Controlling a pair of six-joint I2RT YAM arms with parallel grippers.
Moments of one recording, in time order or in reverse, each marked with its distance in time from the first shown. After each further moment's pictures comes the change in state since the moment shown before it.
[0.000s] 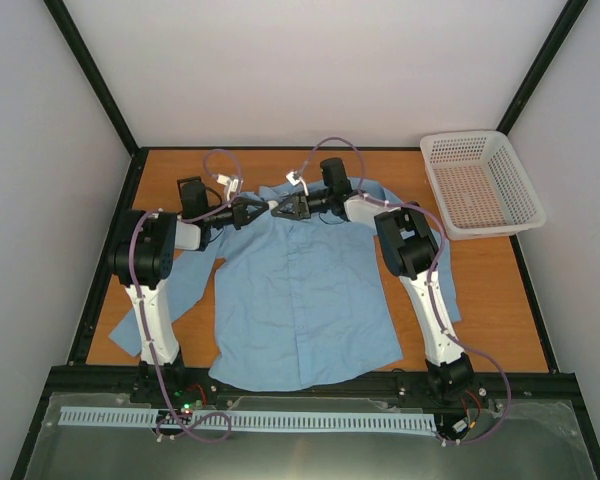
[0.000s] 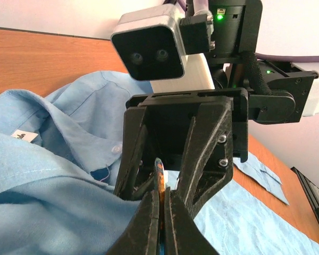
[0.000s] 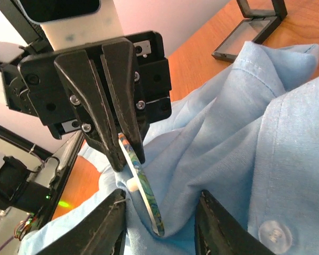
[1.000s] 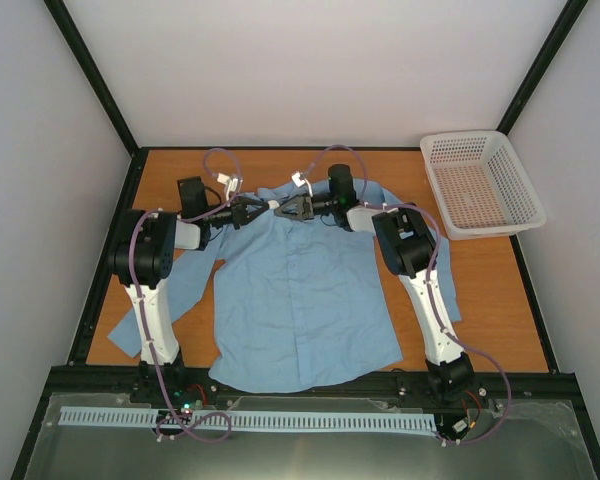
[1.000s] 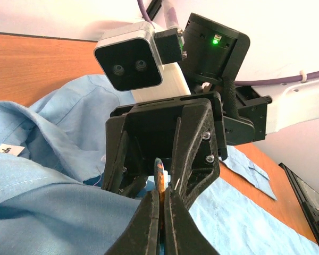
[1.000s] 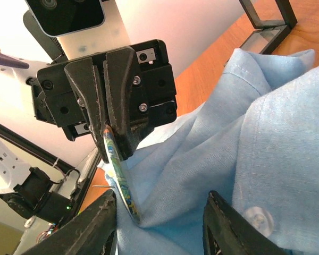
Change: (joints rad) left arm 0.004 0.004 0.006 0.030 0.050 -0.023; right arm -0.012 0.037 -0.104 0.427 -0.064 0.333
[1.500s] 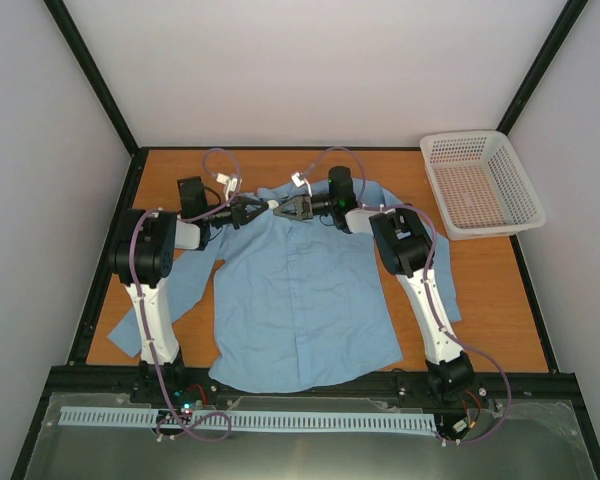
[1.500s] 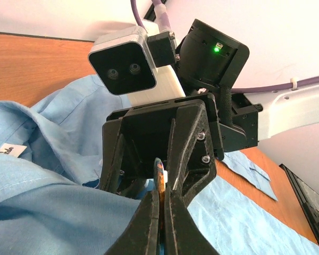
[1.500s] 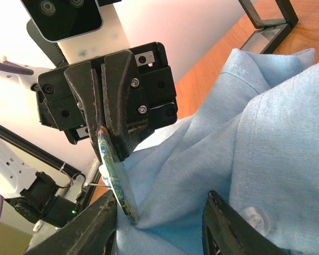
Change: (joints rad) left arm 0.002 0.008 0.003 0.015 0.002 -0.010; right arm 0.000 0.043 0.014 0.146 -0.006 0.139
